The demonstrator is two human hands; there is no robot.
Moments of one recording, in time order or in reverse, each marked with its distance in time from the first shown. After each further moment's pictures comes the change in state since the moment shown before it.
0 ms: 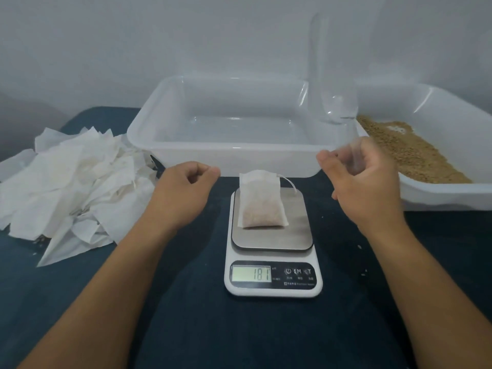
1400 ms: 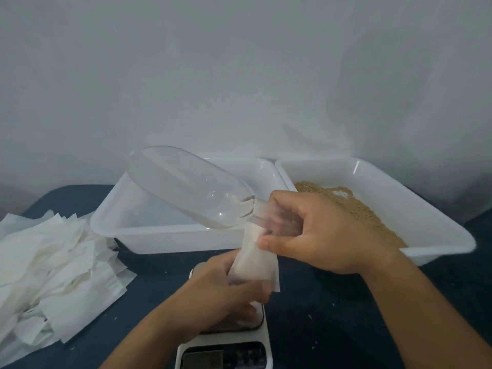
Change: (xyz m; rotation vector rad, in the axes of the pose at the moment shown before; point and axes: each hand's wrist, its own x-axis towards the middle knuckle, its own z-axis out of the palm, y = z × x) left_hand -0.049 0.086 0.051 -0.347 -0.756 0.020; right_hand 0.050 -0.085 -0.072 -0.151 -0.705 -0.324
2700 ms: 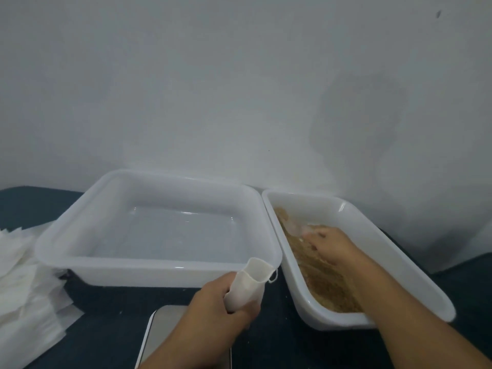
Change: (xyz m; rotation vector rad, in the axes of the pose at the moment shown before) left_hand 0.062 -0.009 0.022 0.136 0.274 0.142; right_hand 0.048 0.219 -0.049 -0.215 0.240 0.897
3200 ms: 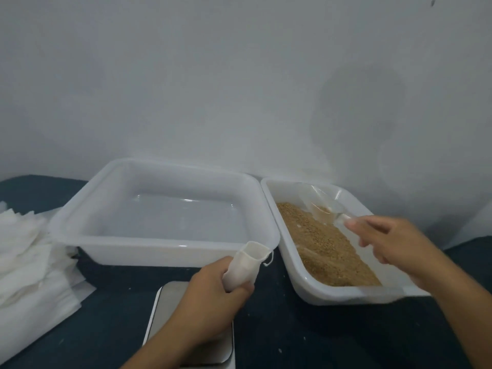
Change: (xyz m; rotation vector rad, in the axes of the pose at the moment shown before) left_hand -0.015 0.001 0.003 0.157 0.106 -0.001; right_hand -0.147 -0.001 -0.102 0.215 0.049 -0.167
